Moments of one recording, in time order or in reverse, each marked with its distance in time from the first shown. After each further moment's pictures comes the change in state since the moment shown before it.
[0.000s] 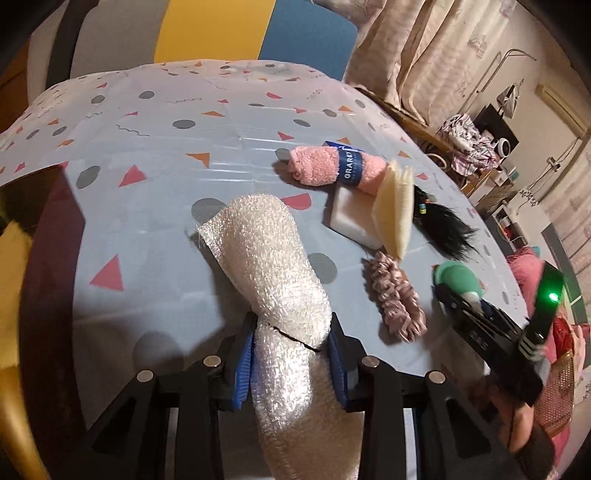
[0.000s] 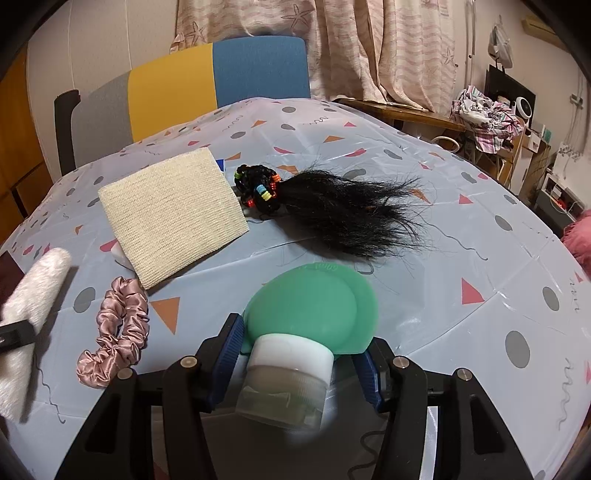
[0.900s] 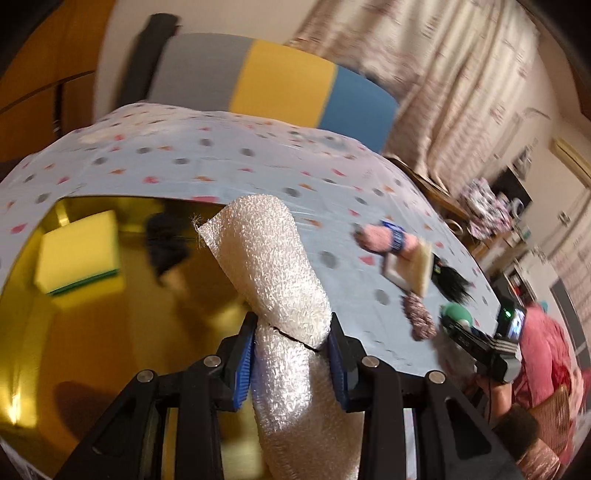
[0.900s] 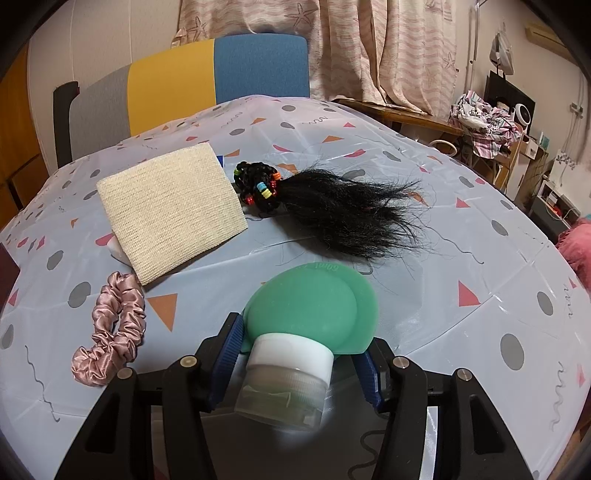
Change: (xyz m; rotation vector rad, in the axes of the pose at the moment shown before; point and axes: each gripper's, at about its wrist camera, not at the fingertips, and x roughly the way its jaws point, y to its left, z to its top) left arm -0.142 0.103 -0.033 -0.156 -0.219 0.091; right arm 0.000 0.004 -0.001 -0.022 0.005 -0.028
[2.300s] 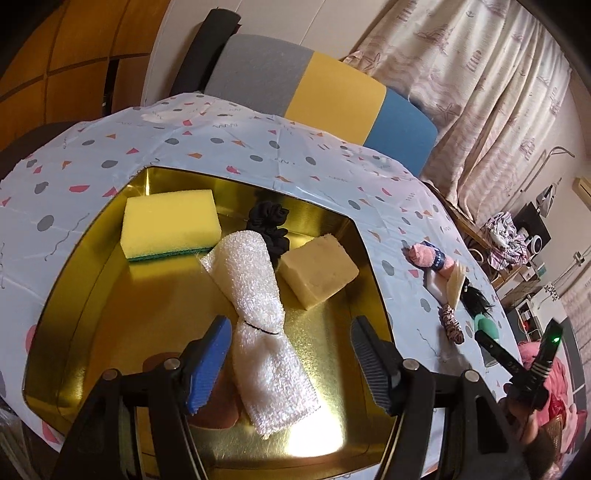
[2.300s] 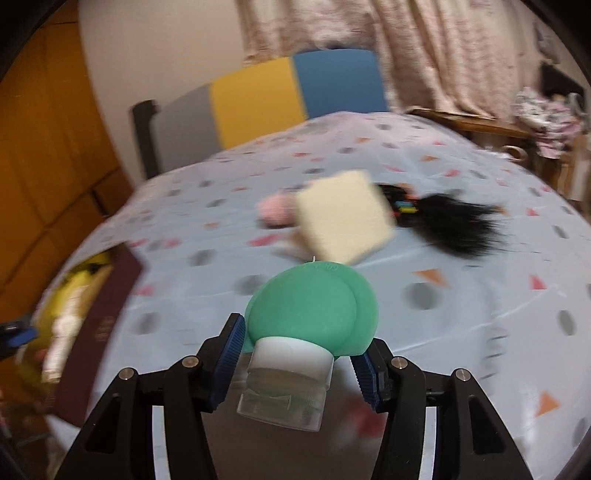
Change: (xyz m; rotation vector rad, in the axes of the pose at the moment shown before) left arm -0.033 0.075 -0.019 -0.107 -0.039 0.047; right arm -0.080 0.077 -0.010 -0.020 -0.034 0.382
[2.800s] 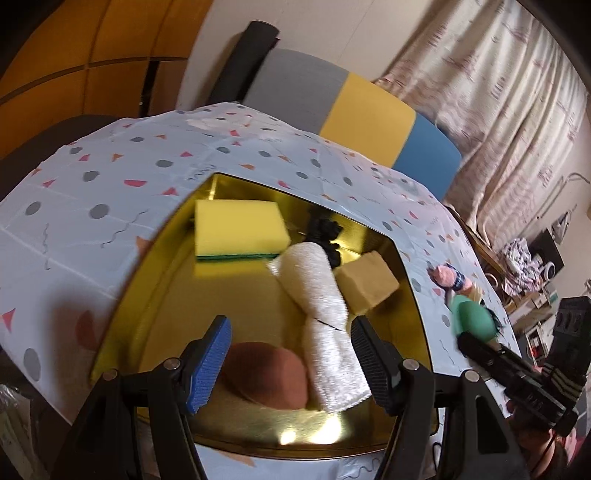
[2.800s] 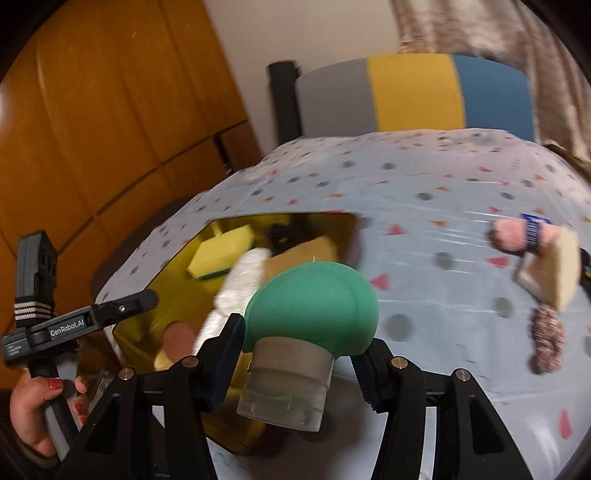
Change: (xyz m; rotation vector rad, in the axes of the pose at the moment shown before) left arm -0.036 0.050 -0.009 -0.094 -0.062 0.067; right arm 0.019 0.208 -0.011 -0.267 0.102 0.346
